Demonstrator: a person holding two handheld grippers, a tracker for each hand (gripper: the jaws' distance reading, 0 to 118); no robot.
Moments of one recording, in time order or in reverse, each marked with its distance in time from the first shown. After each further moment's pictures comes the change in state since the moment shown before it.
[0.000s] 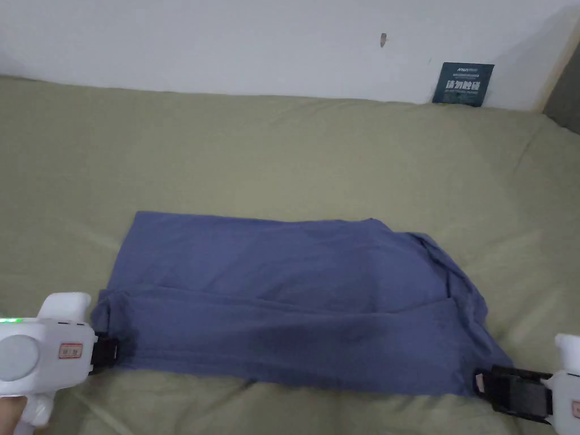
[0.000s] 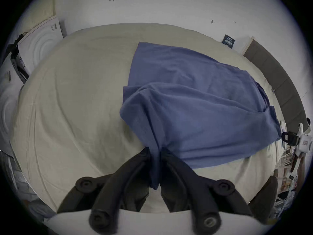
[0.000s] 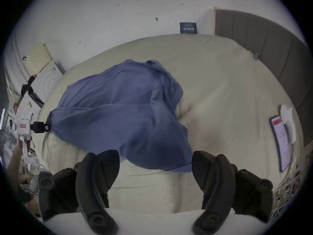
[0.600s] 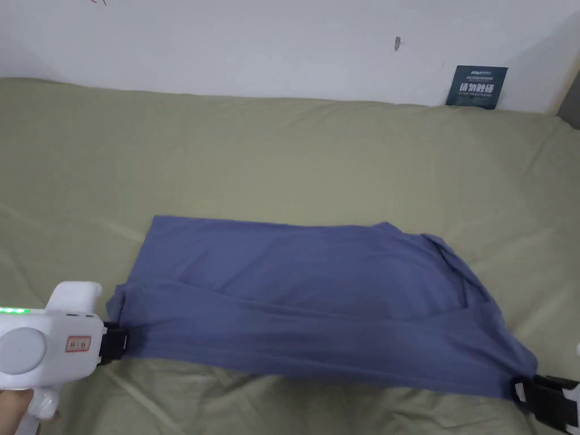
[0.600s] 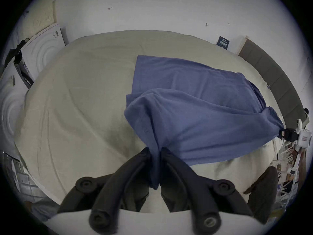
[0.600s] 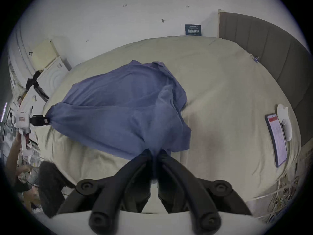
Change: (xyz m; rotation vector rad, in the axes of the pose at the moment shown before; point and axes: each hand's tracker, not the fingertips) left arm -0.012 -0.020 0.051 0.038 -0.003 -0.034; right arm 0.006 -0.030 0.038 0.019 0.015 0.050
